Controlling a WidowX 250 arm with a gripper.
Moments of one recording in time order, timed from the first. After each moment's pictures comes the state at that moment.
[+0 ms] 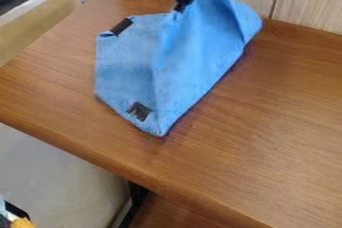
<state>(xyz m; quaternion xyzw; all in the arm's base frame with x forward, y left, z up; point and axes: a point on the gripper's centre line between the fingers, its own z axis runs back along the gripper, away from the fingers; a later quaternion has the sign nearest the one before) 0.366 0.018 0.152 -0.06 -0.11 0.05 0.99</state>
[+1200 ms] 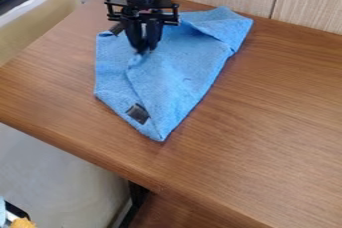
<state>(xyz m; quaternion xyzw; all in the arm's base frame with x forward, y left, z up) 0.353 0.069 0.080 -0.03 -0.04 0.10 0.99</state>
